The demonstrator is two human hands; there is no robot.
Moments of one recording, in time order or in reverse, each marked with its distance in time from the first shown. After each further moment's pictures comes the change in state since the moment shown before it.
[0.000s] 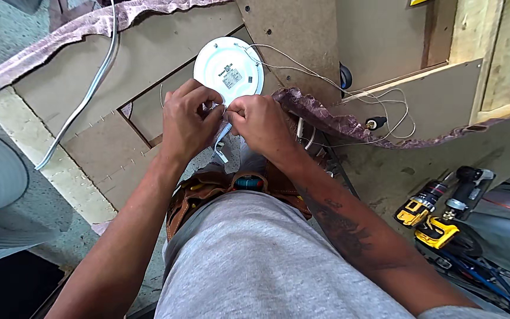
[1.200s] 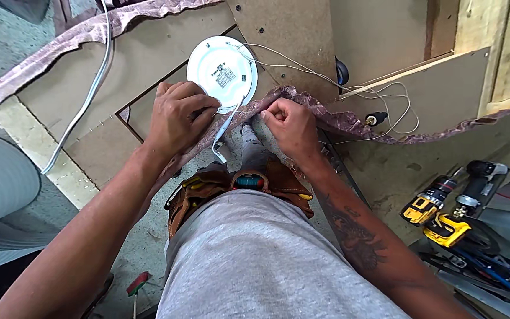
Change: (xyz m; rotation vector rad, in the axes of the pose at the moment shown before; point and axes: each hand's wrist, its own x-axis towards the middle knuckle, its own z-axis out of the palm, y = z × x) left_hand 0.012 -0.024 -0.011 0.079 -0.115 0.308; right_hand -0.032 0.076 -0.010 0.089 0.229 0.132
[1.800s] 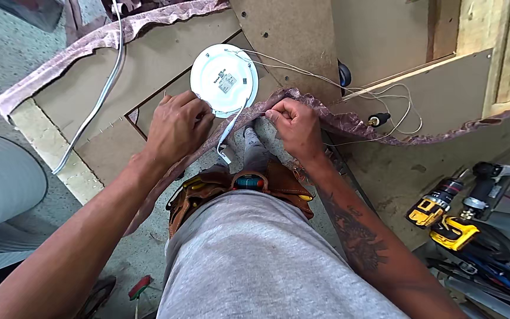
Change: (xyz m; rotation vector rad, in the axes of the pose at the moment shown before) left_hand -0.012 0.010 -0.015 0.159 -0.142 -0.117; right_hand 0.001 0.009 0.003 0.118 0.054 -0.071
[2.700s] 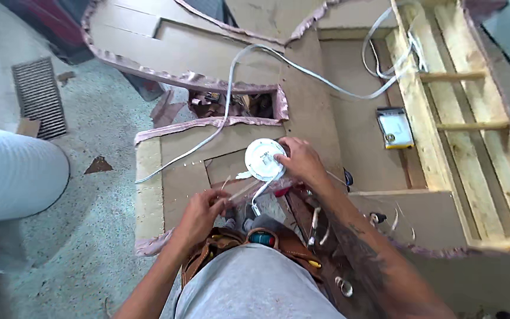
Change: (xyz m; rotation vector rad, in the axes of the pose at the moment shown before) left_hand -0.133 0.049 -0.043 -0.699 0.135 -0.685; right_hand 0.098 -0.107 -0.007 -0.356 -0.173 -0.344
